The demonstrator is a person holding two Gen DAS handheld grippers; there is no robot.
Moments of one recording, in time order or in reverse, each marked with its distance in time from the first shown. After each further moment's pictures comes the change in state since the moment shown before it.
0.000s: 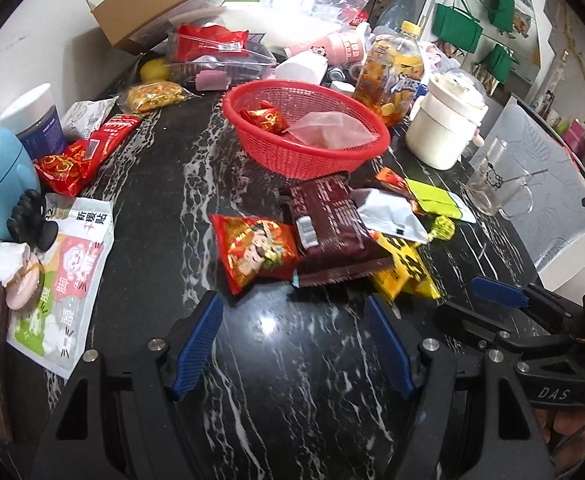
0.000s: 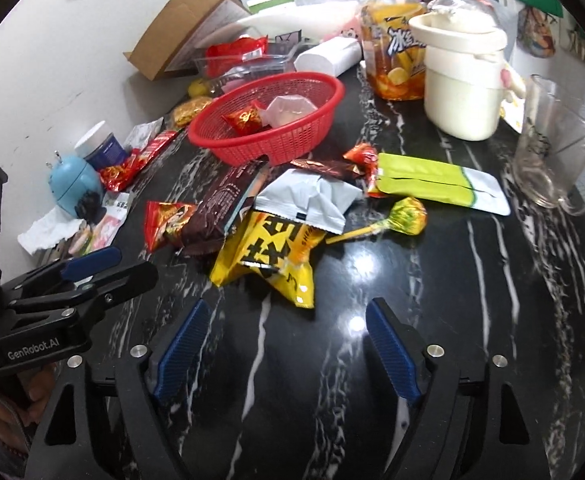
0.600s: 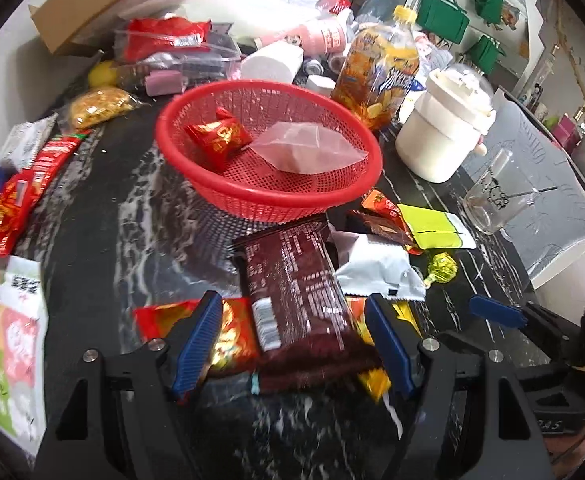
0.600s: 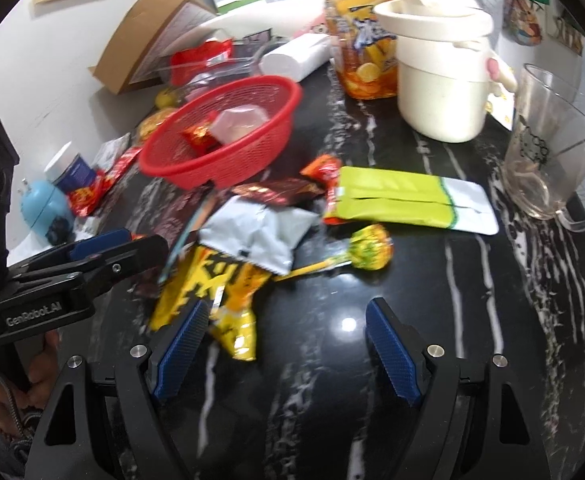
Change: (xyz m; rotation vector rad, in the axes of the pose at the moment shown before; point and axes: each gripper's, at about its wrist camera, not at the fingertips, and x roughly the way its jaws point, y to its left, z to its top) left arm 0.060 -0.019 0.050 0.028 0.055 -0.079; right arm 0.019 -0.037 0.025 0.055 0.005 -0.048
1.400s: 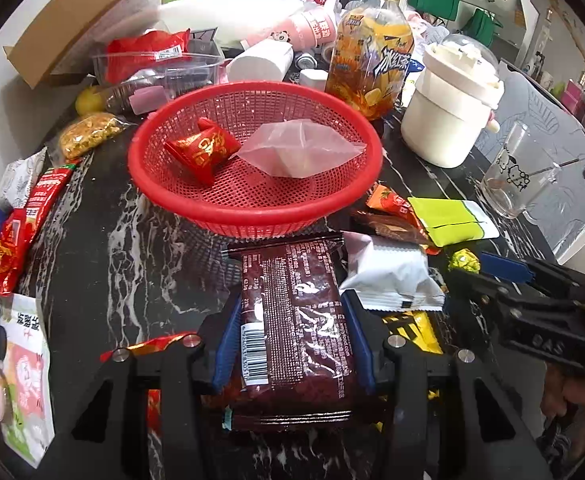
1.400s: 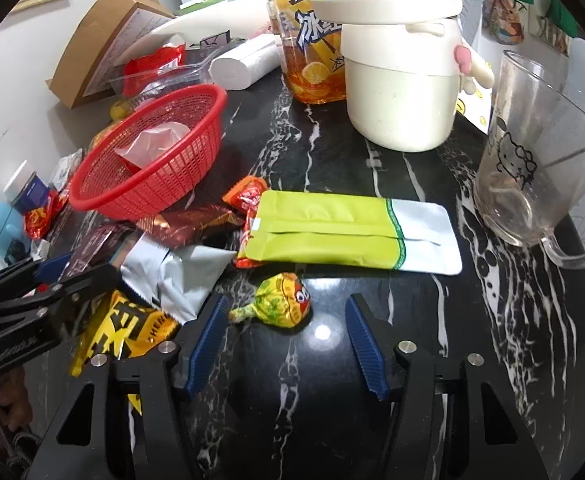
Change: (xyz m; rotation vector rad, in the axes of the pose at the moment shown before) left arm 0.013 -0.019 0.005 0.108 -0.007 0.090; right arm 0.025 -0.042 0.025 0.020 -0.011 -0.067
